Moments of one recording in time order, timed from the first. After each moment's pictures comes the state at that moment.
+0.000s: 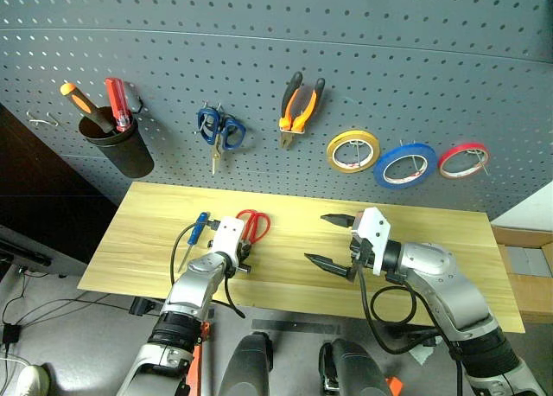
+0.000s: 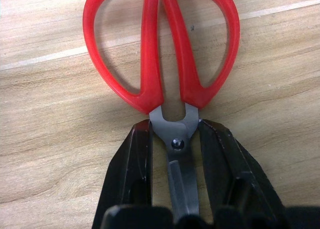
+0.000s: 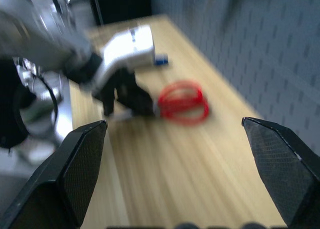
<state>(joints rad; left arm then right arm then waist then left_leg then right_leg) -0.33 0.28 -0.09 0.31 -0.07 0.59 -0.26 -0.21 -0.42 0.21 -0.28 0.22 0.28 0.82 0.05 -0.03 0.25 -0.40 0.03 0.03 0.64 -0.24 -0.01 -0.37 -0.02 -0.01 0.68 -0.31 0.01</state>
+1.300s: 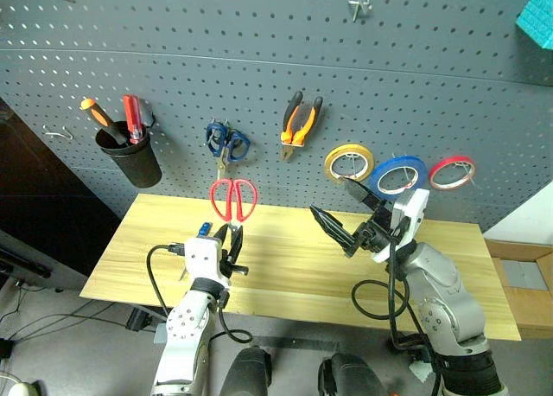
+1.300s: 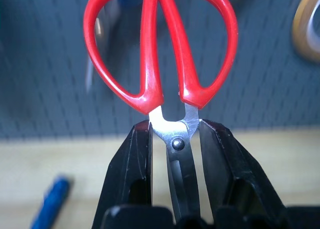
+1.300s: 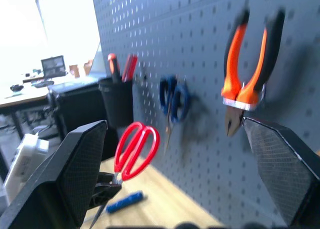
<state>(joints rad) 0.06 0.12 0.03 -0.08 -0.11 -0.17 -0.23 -0.14 -0.21 0.07 -0.40 0.46 0.20 0.61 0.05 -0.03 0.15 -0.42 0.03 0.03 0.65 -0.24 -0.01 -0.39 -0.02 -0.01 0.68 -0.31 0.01</state>
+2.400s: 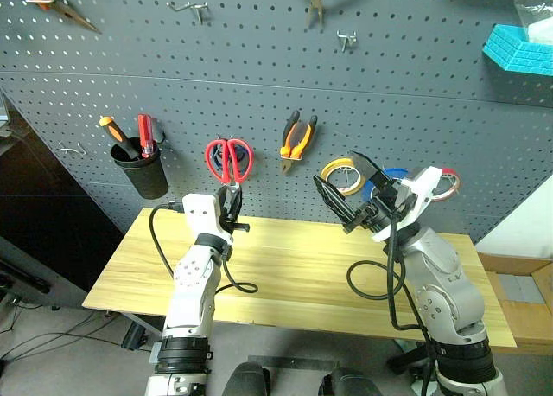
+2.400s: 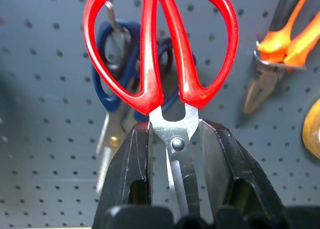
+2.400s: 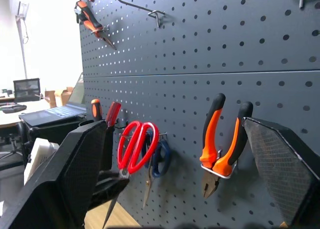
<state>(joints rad) -0.20 0.11 0.09 0.05 -0.16 0.01 -0.18 -0.22 -0.20 0.06 -0.43 0.45 0.23 0.48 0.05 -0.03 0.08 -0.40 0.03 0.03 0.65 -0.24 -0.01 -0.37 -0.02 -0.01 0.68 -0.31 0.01</state>
